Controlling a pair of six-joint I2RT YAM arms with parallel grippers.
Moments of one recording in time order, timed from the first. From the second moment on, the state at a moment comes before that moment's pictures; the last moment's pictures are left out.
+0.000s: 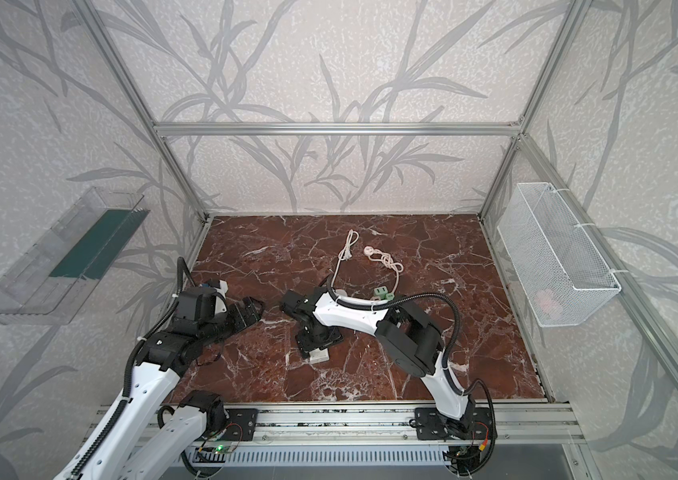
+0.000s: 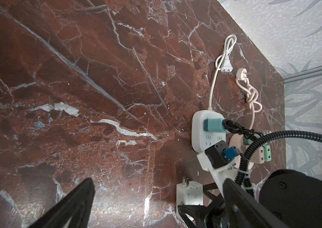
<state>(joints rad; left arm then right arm) -0.17 0.74 0.66 -0.70 0.17 -0.67 1.05 2.10 1.58 -1.00 -0.12 0.59</state>
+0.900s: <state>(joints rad) -0.20 0.77 0.68 -0.76 0.43 -0.76 0.94 1.65 1.28 -0.84 -0.21 0.32</state>
